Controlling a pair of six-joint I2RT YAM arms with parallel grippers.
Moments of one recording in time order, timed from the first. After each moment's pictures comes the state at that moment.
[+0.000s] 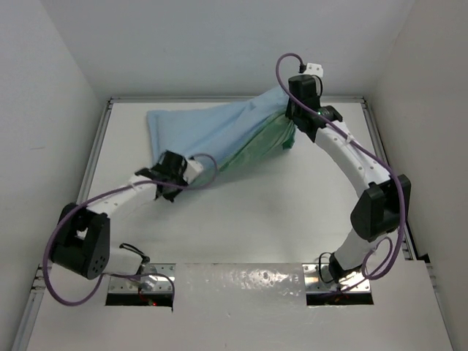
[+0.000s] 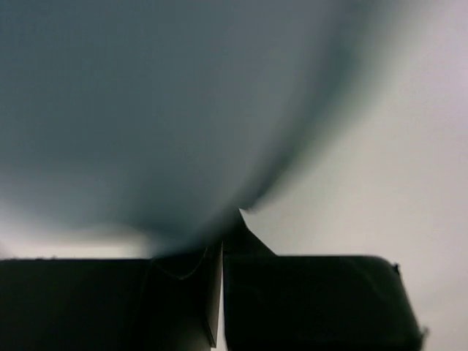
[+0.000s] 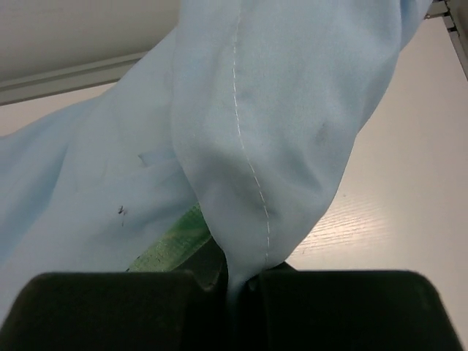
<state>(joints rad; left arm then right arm) -0.41 1.37 0.71 -0.47 -0.13 0.46 0.36 1.70 1.56 -0.41 0.48 0.33</state>
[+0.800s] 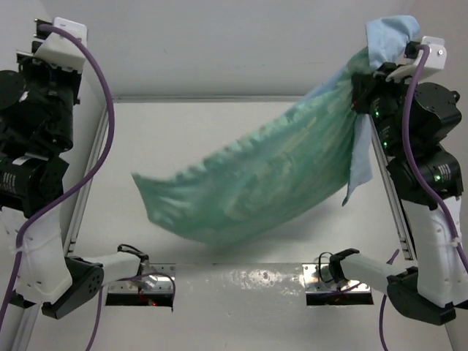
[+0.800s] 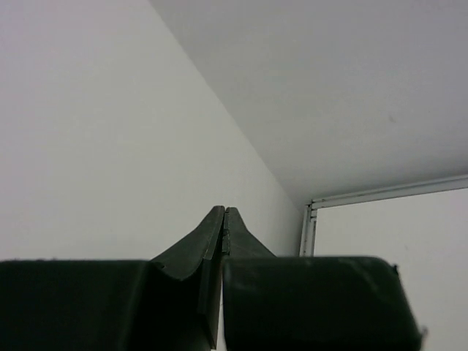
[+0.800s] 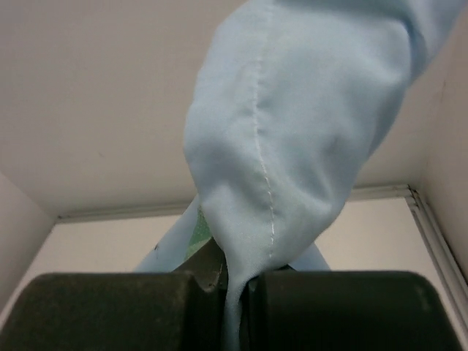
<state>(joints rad) -0.25 1.22 2.18 -0.83 -0.46 0.61 0.32 1.13 1.77 -0.53 0.30 0.17</state>
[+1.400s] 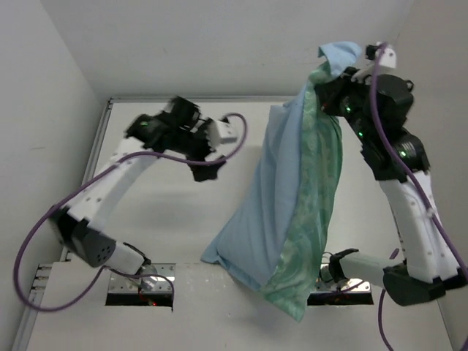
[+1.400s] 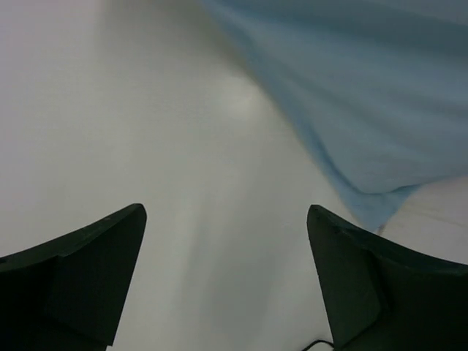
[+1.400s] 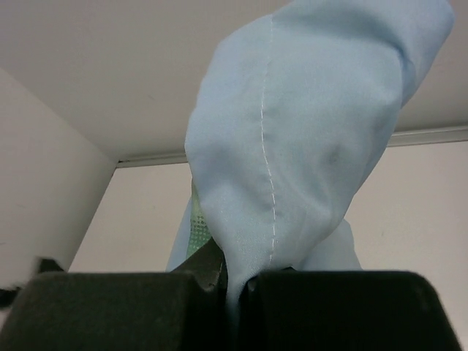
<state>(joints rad) -0.45 1.35 1.66 -1.15 0.42 0.64 0.32 1.13 1.62 -0.55 0.11 0.35</state>
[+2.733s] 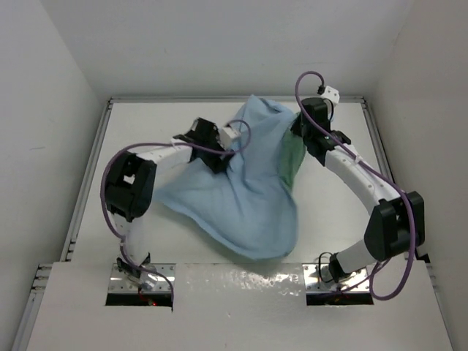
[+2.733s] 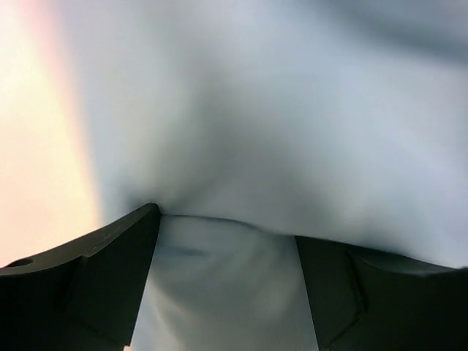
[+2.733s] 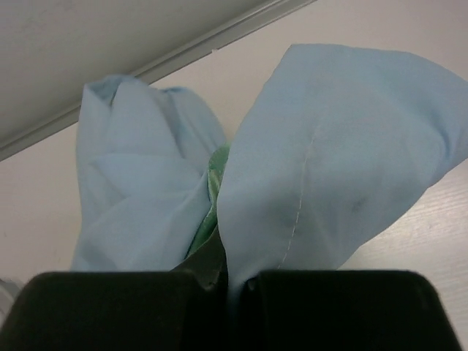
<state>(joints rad) -0.47 1.90 1.28 -0.32 0.23 0.40 0.33 1.52 1.20 -0.19 0.41 0.57</state>
